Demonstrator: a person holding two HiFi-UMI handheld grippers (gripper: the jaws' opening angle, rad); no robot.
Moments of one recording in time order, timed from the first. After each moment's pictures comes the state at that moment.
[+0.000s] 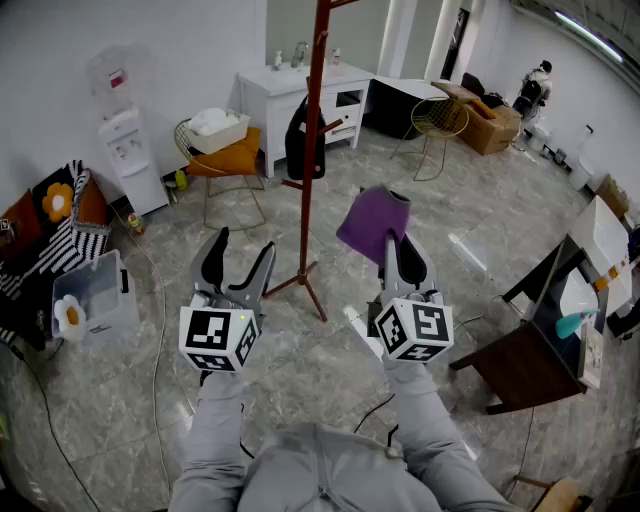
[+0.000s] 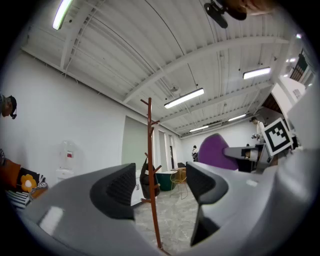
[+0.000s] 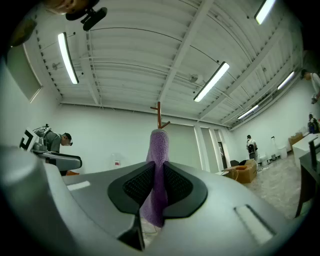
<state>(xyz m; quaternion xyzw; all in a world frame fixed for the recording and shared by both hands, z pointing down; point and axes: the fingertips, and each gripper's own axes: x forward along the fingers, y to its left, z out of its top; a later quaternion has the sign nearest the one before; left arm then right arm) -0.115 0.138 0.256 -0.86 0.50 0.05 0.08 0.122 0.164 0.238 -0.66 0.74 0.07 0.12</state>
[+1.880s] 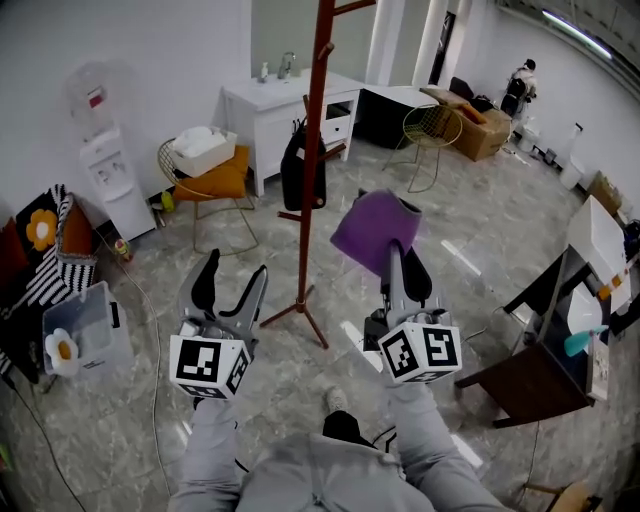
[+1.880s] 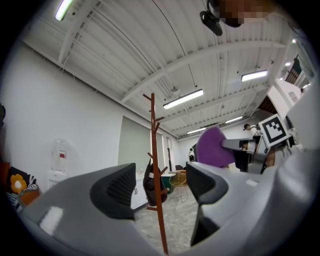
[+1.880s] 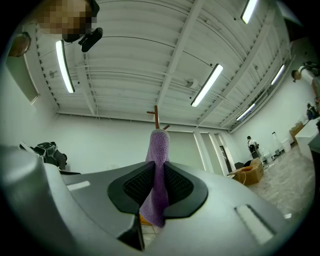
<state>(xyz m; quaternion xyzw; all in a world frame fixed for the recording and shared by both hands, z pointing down) -0.130 0.041 0.259 -0.87 0.48 0.07 0.10 0.109 0.081 0.215 -0.65 0.73 0.09 0.19</state>
